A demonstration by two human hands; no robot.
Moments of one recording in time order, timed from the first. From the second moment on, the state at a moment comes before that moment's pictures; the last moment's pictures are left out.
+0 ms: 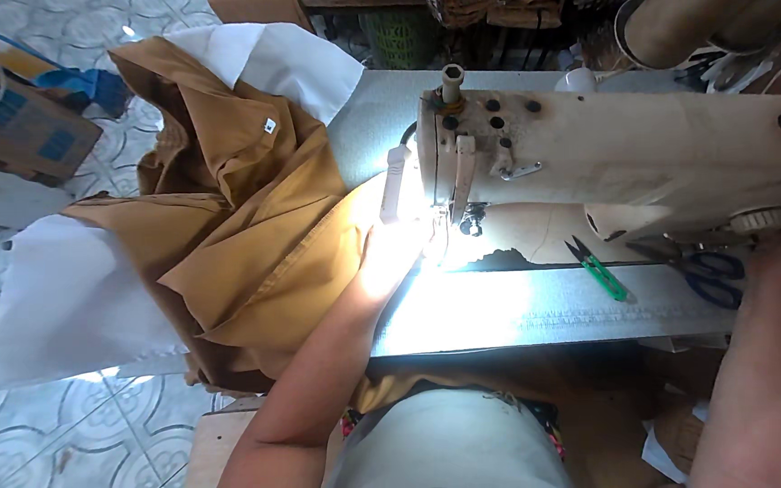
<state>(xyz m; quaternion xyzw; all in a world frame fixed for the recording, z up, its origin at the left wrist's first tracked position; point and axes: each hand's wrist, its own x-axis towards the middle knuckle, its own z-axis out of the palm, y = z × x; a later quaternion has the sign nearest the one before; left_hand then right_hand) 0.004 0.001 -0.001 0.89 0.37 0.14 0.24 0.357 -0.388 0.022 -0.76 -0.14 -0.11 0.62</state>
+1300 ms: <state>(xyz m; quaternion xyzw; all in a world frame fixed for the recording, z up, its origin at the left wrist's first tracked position) 0.003 -0.003 0.005 0.90 0.35 0.15 0.21 0.188 -0.340 0.000 -0.86 -0.42 -0.16 0.24</state>
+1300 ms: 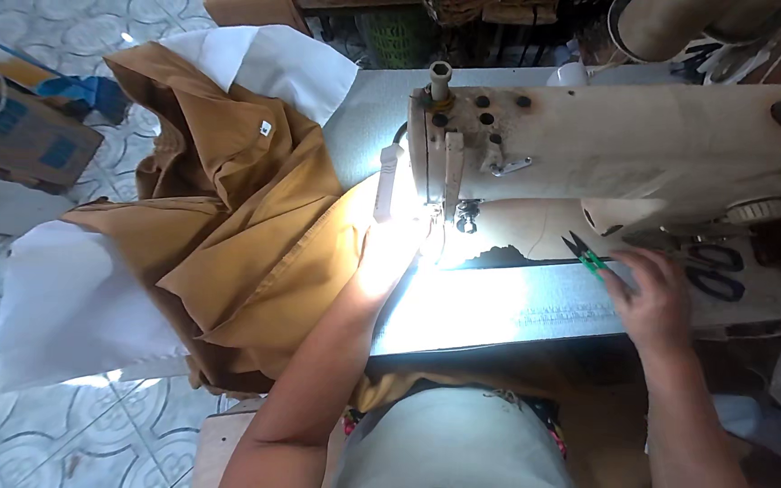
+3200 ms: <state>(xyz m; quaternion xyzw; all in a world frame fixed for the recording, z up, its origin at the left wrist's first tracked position) -0.003 0.011 -0.004 0.86 0.41 0.17 0.26 0.135 -0.121 -0.003 -0.49 -0.16 0.26 0.82</state>
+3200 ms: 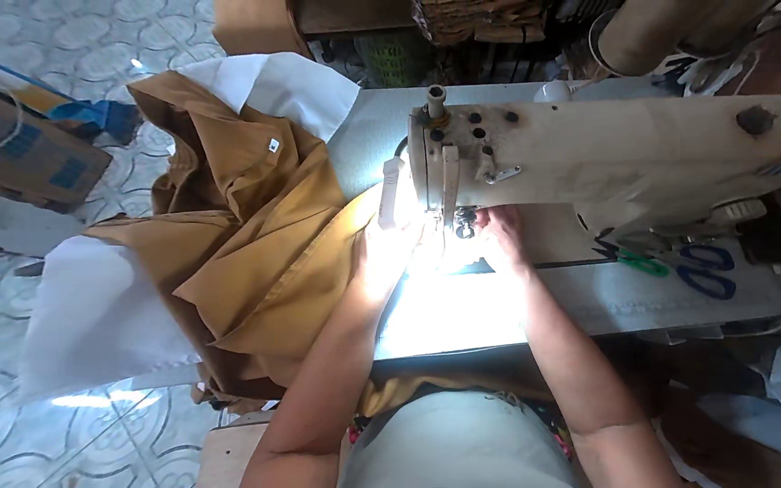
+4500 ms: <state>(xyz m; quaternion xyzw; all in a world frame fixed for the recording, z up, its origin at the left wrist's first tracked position) -0.029 0.019 0.015 0.89 0.25 0.14 0.36 0.169 -0.167 0.015 -0.96 -0.22 0.05 0.17</state>
